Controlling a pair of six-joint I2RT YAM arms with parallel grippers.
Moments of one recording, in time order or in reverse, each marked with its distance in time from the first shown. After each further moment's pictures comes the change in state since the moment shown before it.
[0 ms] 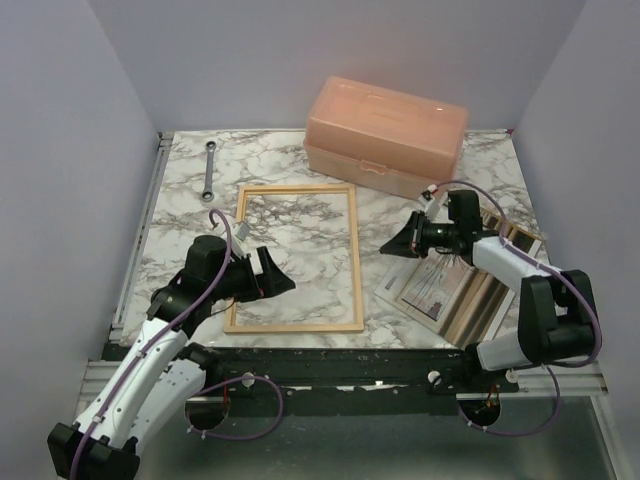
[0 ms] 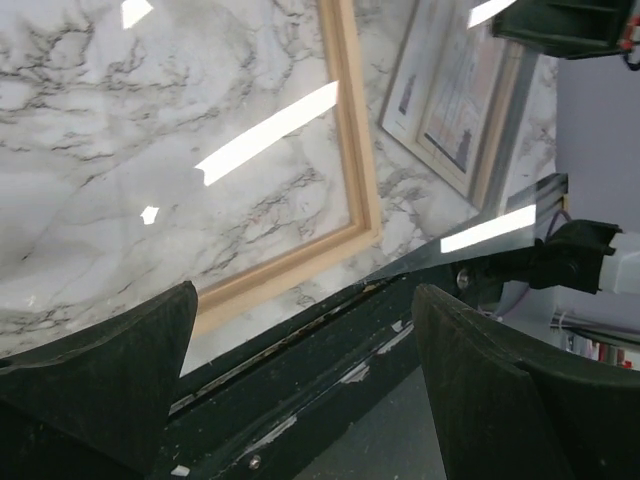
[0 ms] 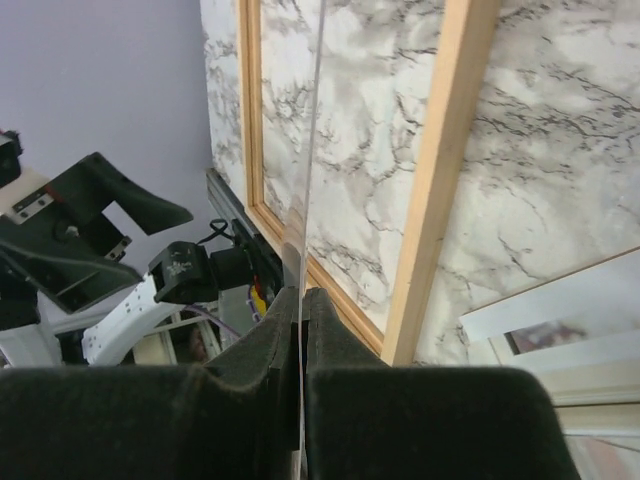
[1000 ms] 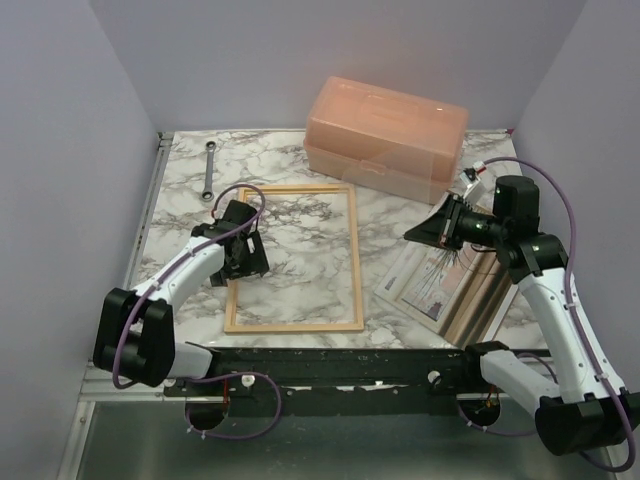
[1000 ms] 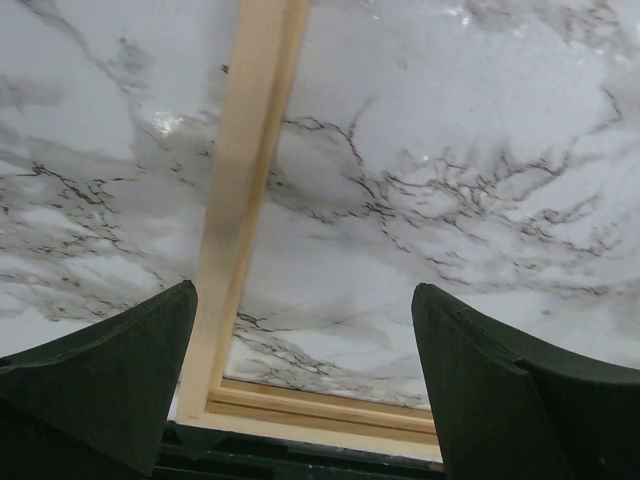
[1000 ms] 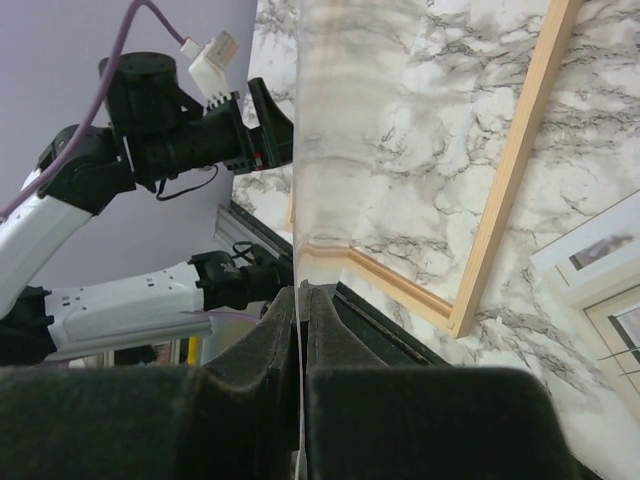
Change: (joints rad) left arm 0.058 0.651 0.239 -0.193 -0.588 0.047; right arm 0.000 -0.496 0.310 -0.588 0.170 -0.020
